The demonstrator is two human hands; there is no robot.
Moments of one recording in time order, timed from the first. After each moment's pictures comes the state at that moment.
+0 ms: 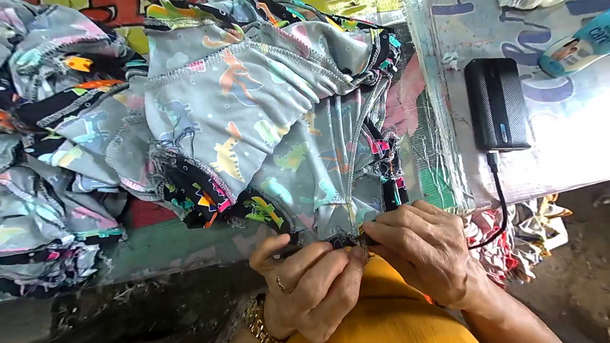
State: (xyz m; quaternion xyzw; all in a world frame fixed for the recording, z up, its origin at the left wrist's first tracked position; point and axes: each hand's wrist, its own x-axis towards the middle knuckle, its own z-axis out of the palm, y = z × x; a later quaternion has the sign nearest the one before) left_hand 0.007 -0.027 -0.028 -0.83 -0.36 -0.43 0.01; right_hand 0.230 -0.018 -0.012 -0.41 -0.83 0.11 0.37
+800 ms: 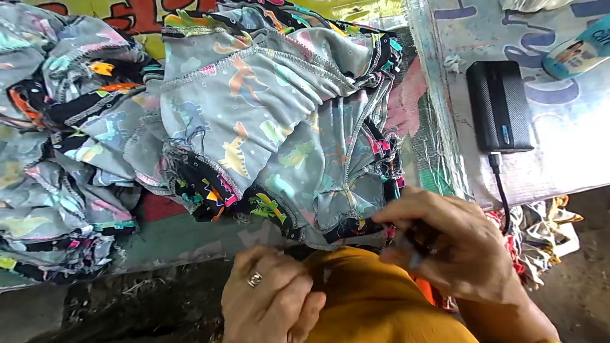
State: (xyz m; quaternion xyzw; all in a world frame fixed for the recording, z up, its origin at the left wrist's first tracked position) left_hand -0.035 -0.040 -0.005 -0.83 -0.39 -0.38 -0.08; right_hand 0.237 0.000 0.016 -0.34 -0.76 0.35 0.43
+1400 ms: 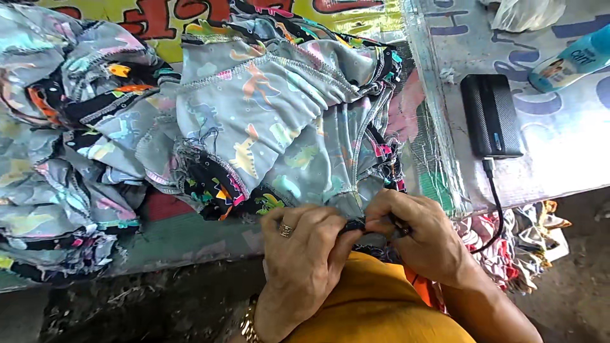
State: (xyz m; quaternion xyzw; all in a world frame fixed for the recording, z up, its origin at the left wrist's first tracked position) left_hand 0.009 -0.009 -0.012 -0.80 -0.46 -0.38 -0.07; right_hand 0.222 0.003 -0.007 -0.40 -0.77 0.31 0.40
